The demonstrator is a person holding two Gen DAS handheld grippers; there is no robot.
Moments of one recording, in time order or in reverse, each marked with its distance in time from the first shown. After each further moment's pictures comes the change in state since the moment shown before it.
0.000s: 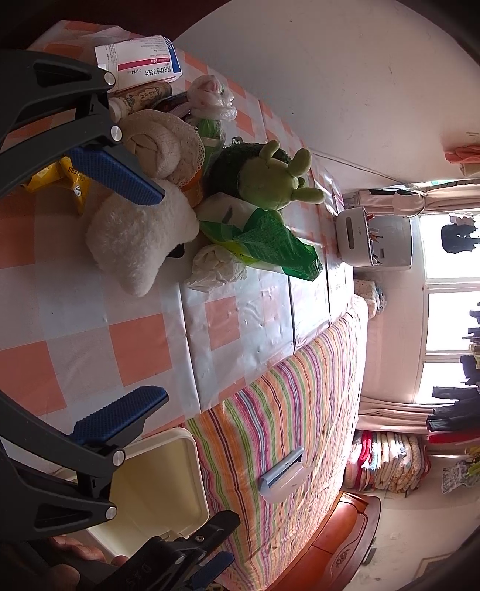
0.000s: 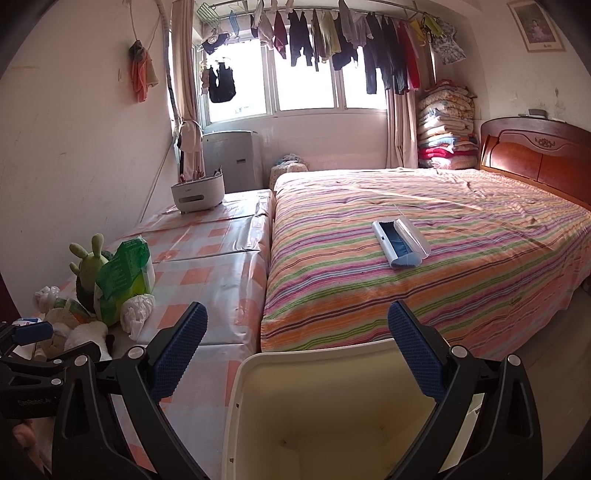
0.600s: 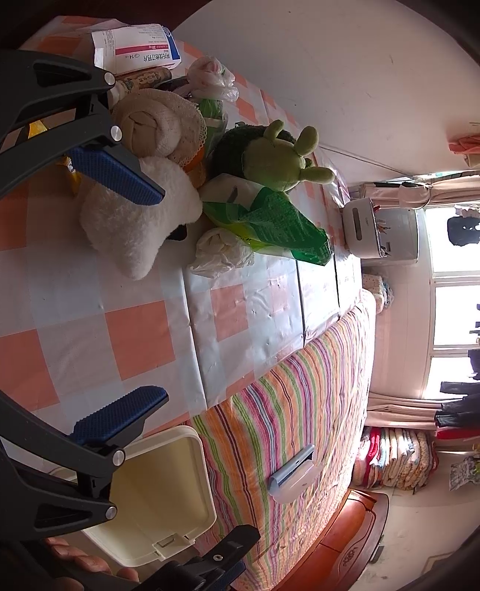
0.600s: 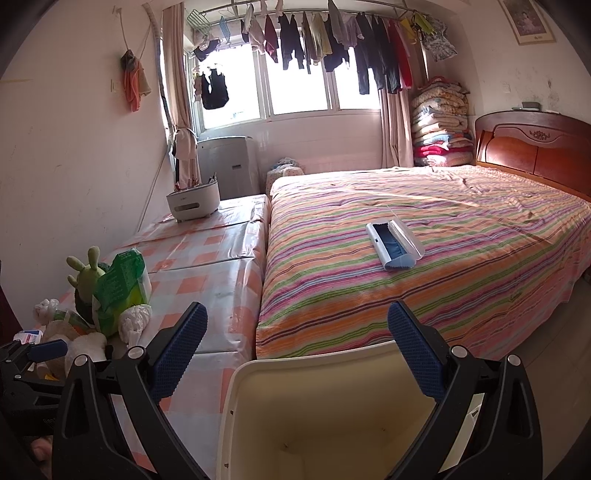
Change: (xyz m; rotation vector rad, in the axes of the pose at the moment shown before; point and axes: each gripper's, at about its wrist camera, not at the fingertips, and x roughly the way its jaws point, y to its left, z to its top) left arm 0.022 -0.016 0.000 0.024 0.055 -0.010; right arm -0.001 -0.011 0.004 0.035 -0.009 -0.002
